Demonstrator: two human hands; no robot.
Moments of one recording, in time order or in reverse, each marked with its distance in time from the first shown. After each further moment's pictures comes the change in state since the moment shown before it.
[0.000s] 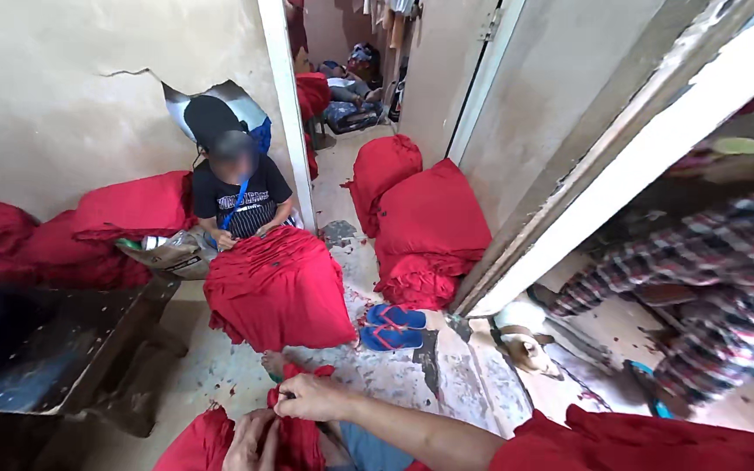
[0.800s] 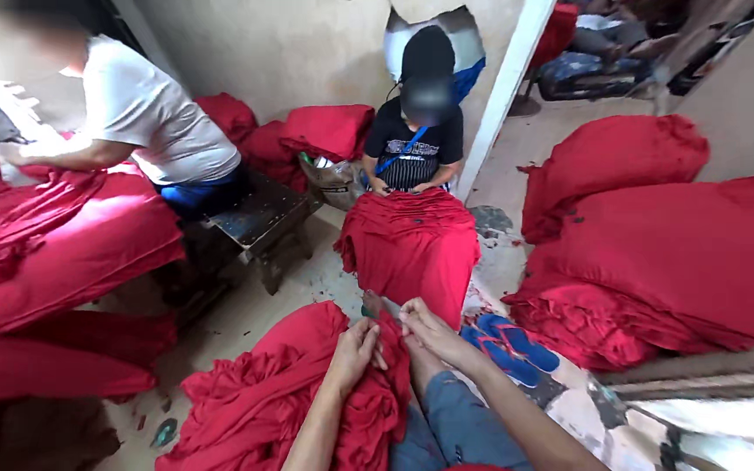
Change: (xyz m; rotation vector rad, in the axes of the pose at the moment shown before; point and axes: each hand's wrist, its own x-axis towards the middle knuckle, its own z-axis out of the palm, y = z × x) left_hand 0.007 0.011 -0.017 -0.509 -0.073 -0.444; right_hand 0.000 -0.003 -0.015 -0.034 0.049 -0.096
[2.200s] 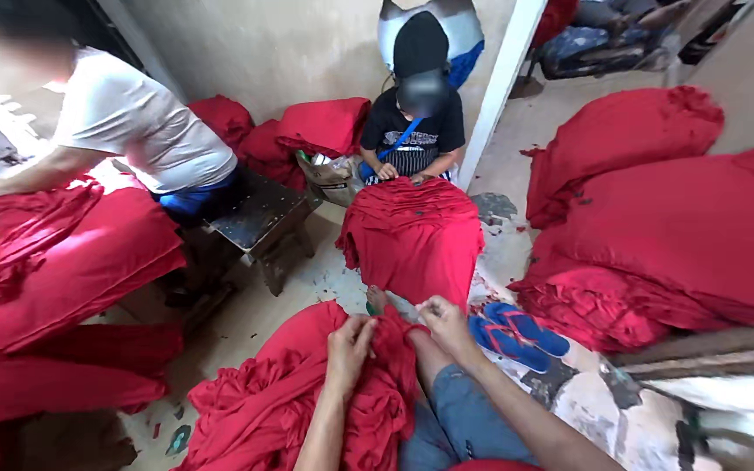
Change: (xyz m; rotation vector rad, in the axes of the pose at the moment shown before) left_hand -0.003 0.000 -0.001 0.138 0.278 0.177; right_hand 0.006 0.043 0.007 -0.001 0.483 0.072
